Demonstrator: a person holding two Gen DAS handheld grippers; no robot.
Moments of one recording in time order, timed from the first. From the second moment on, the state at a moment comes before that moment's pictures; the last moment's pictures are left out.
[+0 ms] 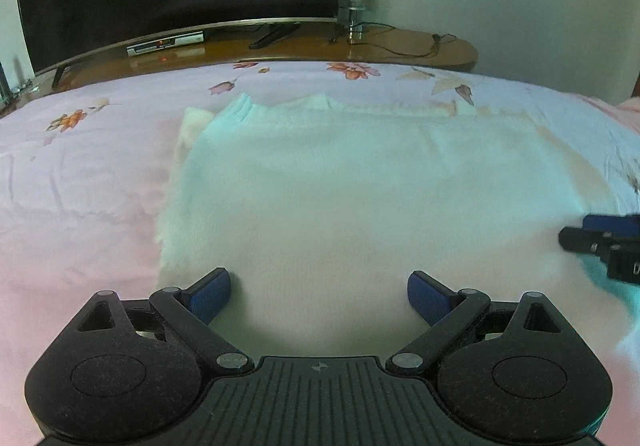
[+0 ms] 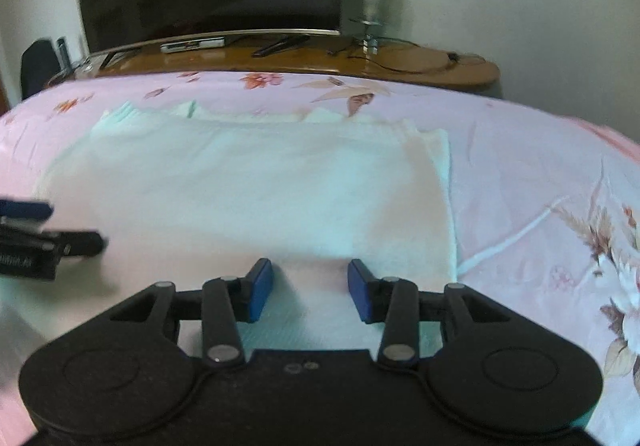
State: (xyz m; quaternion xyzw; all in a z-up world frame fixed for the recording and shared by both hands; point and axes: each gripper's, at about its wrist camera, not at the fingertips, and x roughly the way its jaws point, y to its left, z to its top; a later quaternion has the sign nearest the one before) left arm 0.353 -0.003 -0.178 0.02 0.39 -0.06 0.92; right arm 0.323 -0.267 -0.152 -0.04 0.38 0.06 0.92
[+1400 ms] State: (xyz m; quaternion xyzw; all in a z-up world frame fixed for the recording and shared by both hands) left arm 0.283 0.013 -0.163 -0.05 0.42 -0.06 0.91; right arm 0.239 -0.210 -0.124 -0.05 0.39 0.11 0.91
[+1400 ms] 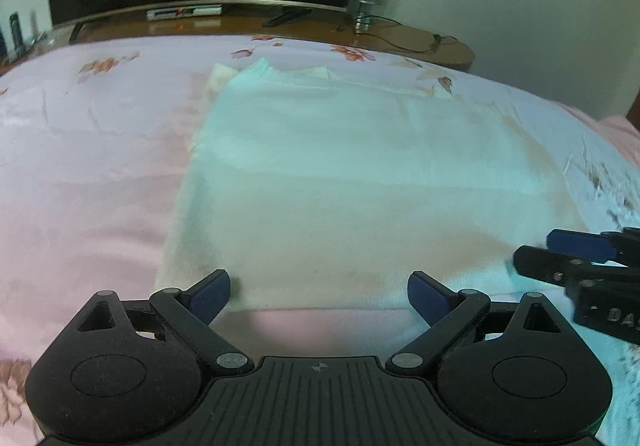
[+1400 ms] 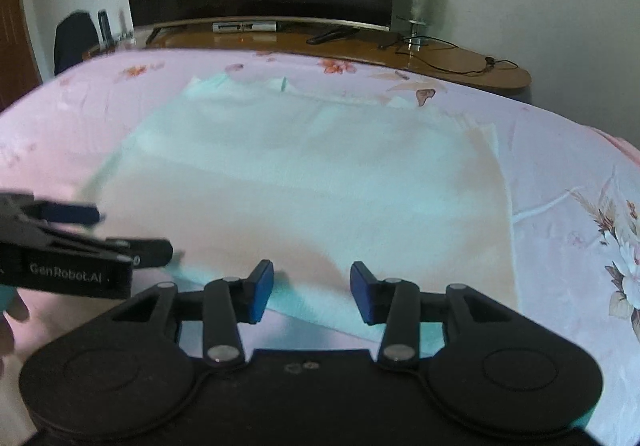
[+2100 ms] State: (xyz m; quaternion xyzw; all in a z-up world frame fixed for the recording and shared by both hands) left arm 0.256 0.083 -0.191 -0.36 0.42 0.00 0.83; right arm 0.303 -0.169 -0.065 -0.07 0.37 0.15 0.91
